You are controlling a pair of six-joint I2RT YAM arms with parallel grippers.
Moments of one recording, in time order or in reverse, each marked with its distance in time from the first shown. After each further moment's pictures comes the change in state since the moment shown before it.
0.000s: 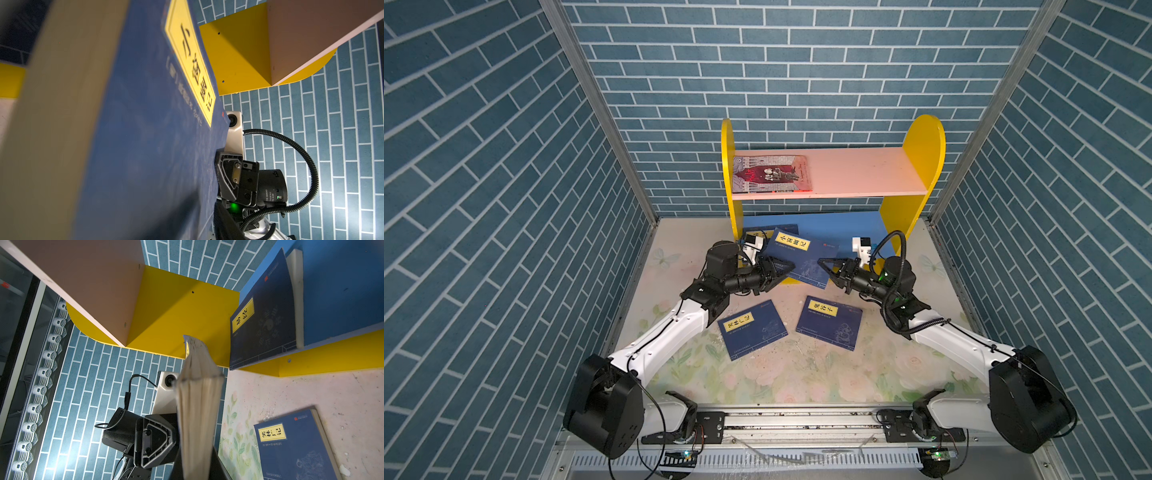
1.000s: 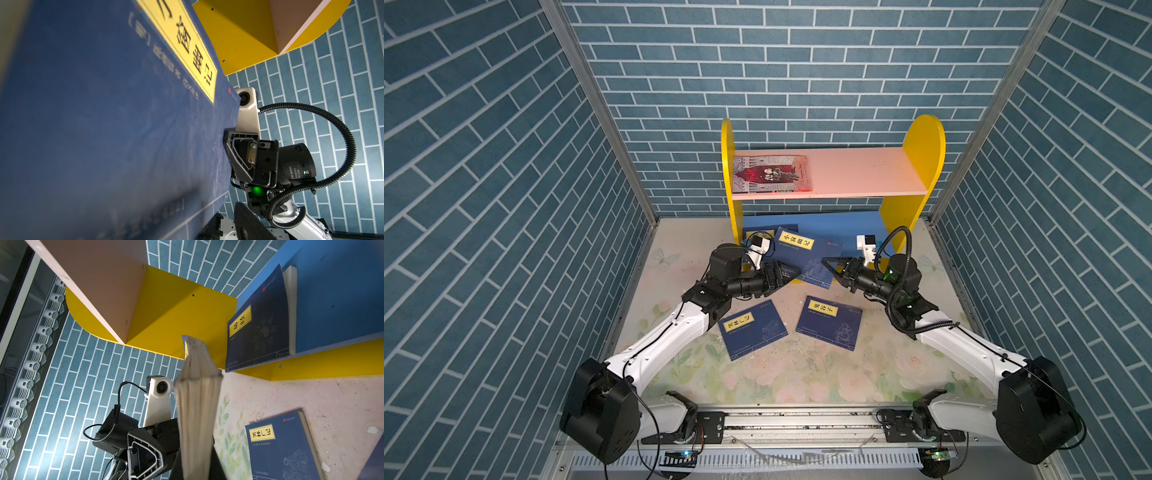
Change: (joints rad) left arm -0.047 -0.024 0.003 -0.058 -0.011 0.174; right arm -0.020 -0.055 0.023 -0.104 -0.001 -0.071
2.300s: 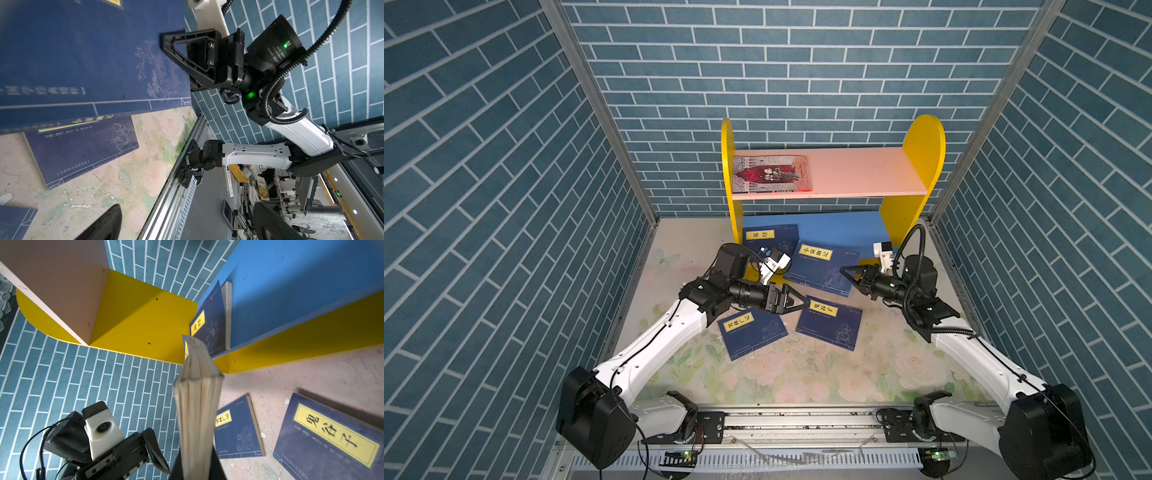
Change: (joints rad) left arm -0.060 -0.023 0.107 -0.412 0.251 0.456; right arm -0.163 -0.095 -0.015 -0.281 -0.089 -0.173
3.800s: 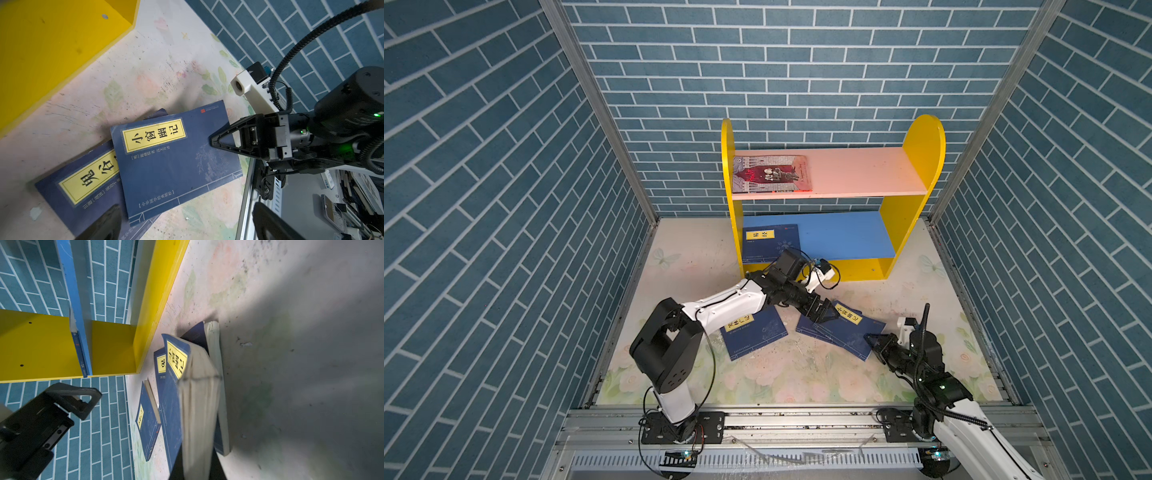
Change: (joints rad) left arm -0.190 0.440 0.219 0.021 -0.308 0.397; right arm 0.000 -0.685 -0.648 -0.330 0.336 0.051
